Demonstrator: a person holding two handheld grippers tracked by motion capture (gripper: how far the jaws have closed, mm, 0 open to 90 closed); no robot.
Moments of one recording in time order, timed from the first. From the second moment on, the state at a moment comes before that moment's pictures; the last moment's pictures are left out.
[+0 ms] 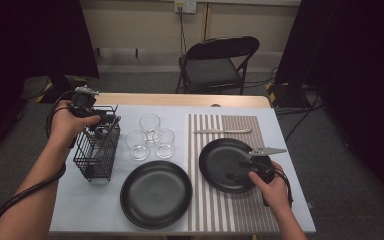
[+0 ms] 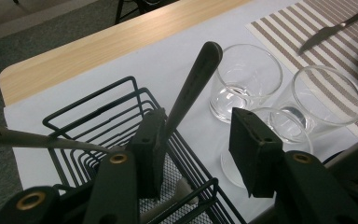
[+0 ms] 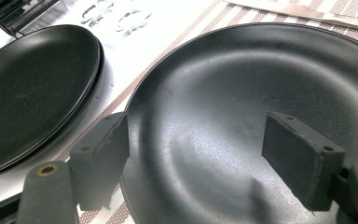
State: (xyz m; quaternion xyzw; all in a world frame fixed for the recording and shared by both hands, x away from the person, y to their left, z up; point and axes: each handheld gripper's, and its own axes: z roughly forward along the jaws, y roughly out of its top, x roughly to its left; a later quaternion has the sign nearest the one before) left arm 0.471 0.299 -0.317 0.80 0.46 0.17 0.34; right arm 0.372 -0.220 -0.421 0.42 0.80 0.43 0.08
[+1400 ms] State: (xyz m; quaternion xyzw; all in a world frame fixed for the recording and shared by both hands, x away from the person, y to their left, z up) left arm 0.489 0.290 -0.336 0.80 0.47 0.18 0.33; right arm 0.369 -0.221 -0.422 0.42 0.79 0.43 0.08
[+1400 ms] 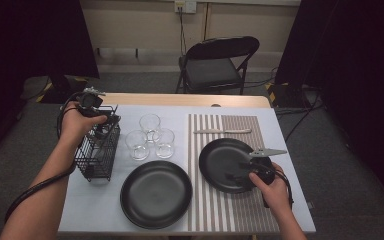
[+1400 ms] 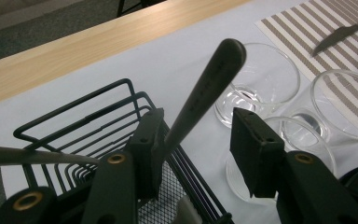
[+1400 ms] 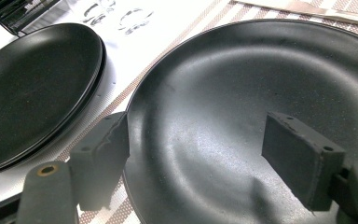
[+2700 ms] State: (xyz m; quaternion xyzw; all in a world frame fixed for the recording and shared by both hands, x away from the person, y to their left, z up) left arm 0.501 0.290 -0.336 0.78 0.48 0.19 0.35; right arm 0.371 -0.224 -0.426 0.43 0.79 0.42 0.07
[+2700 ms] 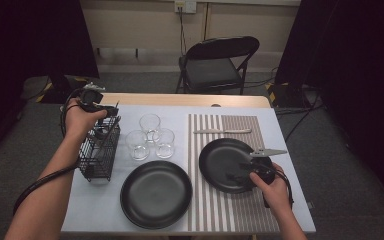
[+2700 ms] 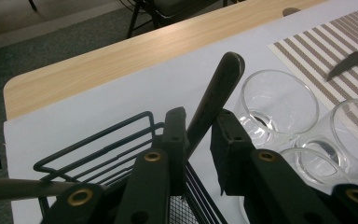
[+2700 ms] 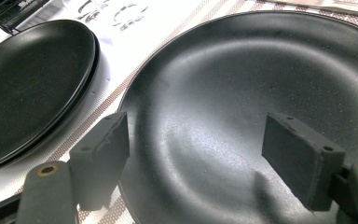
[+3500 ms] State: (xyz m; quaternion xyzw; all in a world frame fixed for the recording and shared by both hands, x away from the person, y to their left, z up) left arm 0.496 0.298 -0.327 0.78 0.49 0.20 0.34; right arm 0.372 -0.224 -0.426 0.43 0.80 0.42 0.07
